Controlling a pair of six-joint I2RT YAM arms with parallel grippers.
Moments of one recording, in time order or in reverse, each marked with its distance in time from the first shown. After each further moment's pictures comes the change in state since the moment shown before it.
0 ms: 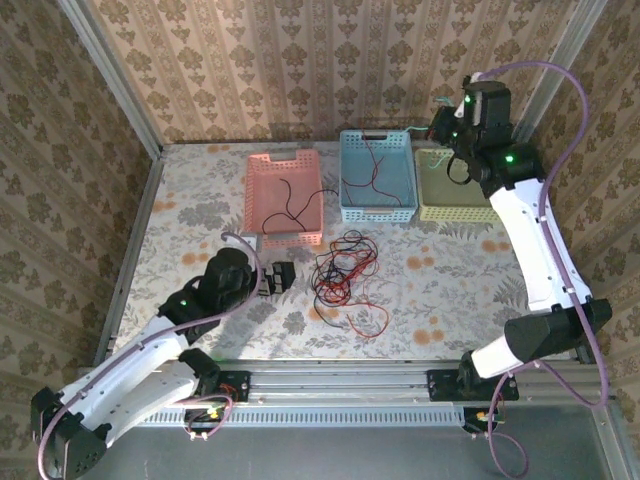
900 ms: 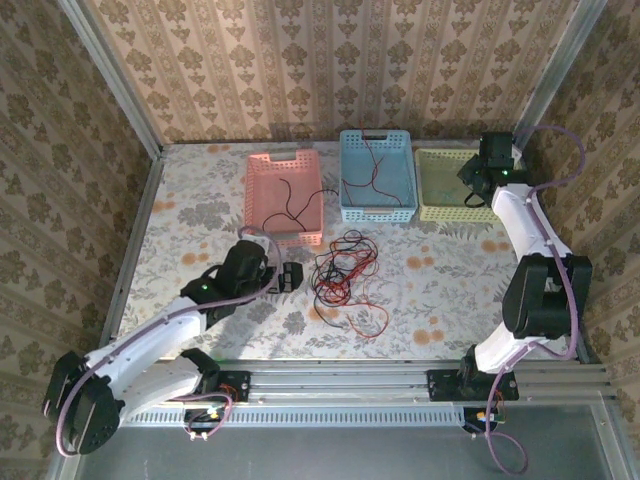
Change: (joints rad) left arm 0.023 0.224 0.013 0.064 0.060 -0.011; right arm -0.252 0.096 -0.454 0.192 0.031 0.167
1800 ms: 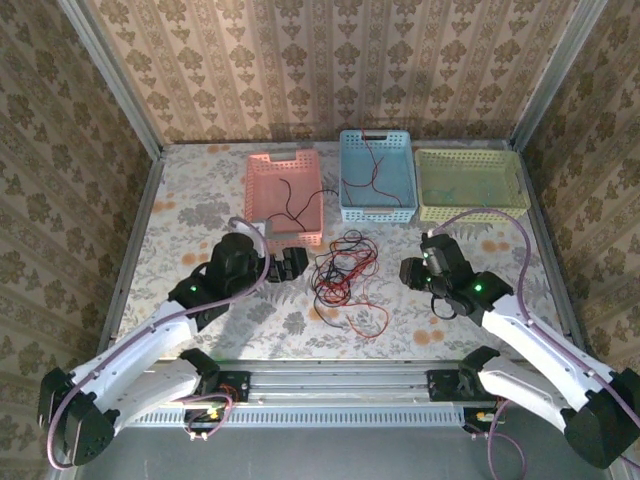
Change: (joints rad) left arm 0.000 -0.099 0.059 0.089 0.089 -0.076; right arm 0.601 -0.706 -0.690 -0.074 -0.033 -0.023
